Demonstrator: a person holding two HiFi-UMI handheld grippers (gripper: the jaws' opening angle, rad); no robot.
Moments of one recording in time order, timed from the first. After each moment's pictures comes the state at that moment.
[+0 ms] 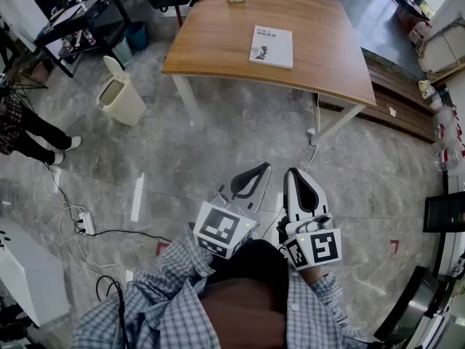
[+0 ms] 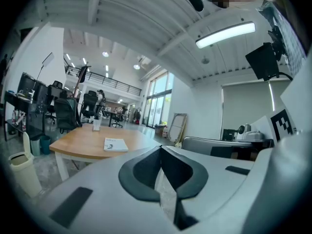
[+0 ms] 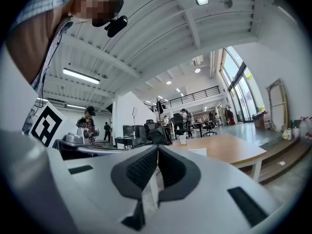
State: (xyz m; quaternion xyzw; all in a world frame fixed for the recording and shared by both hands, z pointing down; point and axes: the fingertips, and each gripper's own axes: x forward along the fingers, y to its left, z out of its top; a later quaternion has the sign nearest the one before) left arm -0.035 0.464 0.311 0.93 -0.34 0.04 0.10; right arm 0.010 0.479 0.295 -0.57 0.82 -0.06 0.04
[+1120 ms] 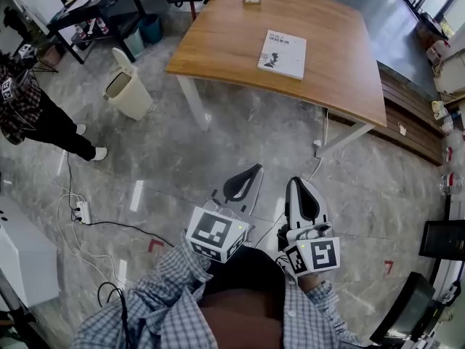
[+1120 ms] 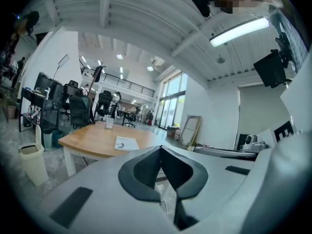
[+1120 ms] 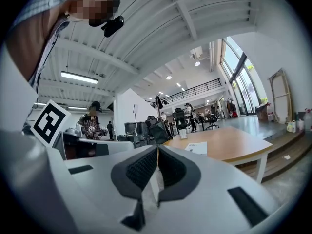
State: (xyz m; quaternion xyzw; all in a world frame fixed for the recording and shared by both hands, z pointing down) left arm -0.031 0.405 0.328 0.90 -0.42 0.03 0.12; right arm 0.044 0.429 0.327 -0.55 0.83 -0.09 0.04
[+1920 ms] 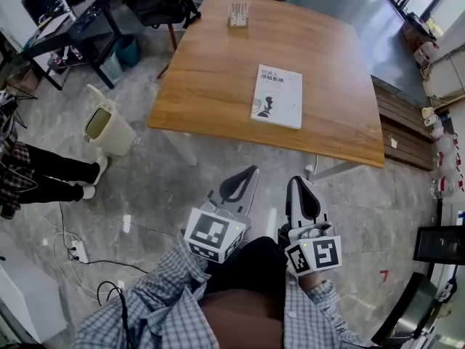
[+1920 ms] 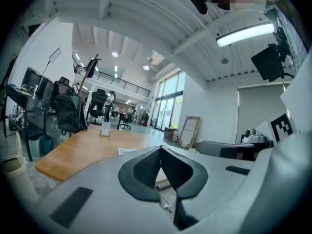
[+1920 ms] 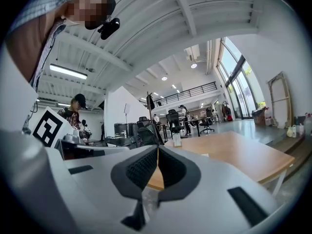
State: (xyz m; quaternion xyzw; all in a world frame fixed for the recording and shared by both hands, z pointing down) left arm -0.047 0.163 0.320 0.92 -0.38 0.03 0.12; right arm 0.036 0.190 0.309 -0.59 0.80 -0.08 0.04
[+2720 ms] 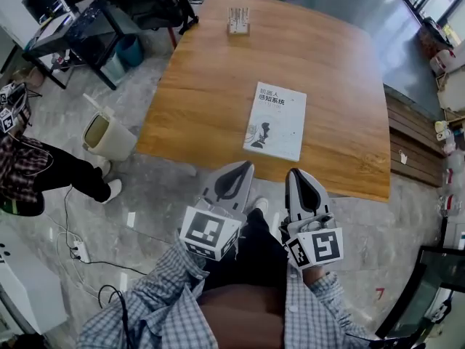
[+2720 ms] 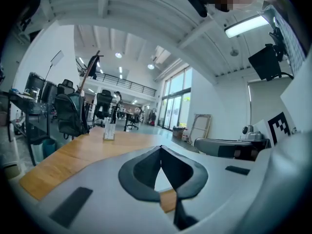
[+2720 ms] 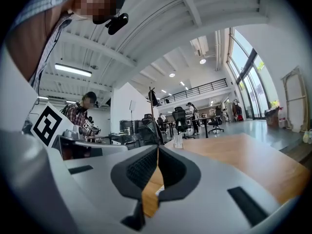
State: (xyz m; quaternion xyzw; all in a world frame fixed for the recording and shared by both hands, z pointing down) left arm -0.002 0.018 0.341 0.90 -0.43 0.04 0.11; right arm 0.085 0.033 0.329 -0.54 0.84 -0.07 0.02
